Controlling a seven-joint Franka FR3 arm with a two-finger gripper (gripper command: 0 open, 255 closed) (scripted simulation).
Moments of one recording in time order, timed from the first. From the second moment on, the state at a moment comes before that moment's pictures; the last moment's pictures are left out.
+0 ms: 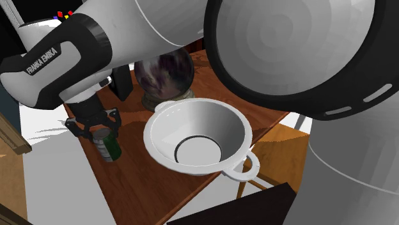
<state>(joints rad) 0.19 0.27 0.57 -1.82 -0.21 2.00 0.82</state>
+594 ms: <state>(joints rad) 0.19 0.25 0.58 -1.81 -0.20 1.98 0.81</state>
